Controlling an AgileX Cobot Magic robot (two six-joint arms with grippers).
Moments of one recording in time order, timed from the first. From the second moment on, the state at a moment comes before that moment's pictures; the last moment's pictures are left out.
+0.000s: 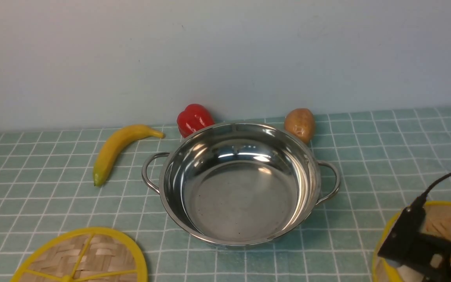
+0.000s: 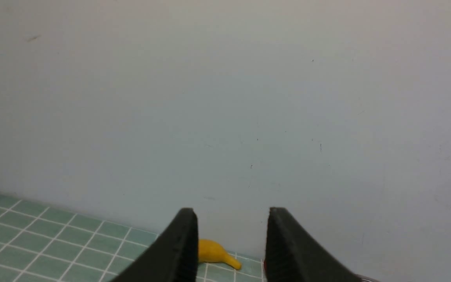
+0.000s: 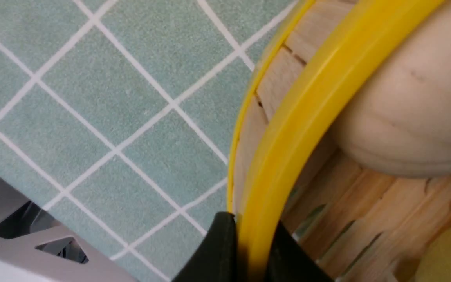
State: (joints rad) right arm 0.54 1.35 -0.73 -0.01 1.16 -0.20; left arm 0.06 0.13 -0.24 -0.22 0.12 -0.09
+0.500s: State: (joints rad) right arm 0.59 1.50 -1.29 -0.05 1.26 -0.41; left arm 0.06 0.13 -0.24 -0.22 0.12 -0.09
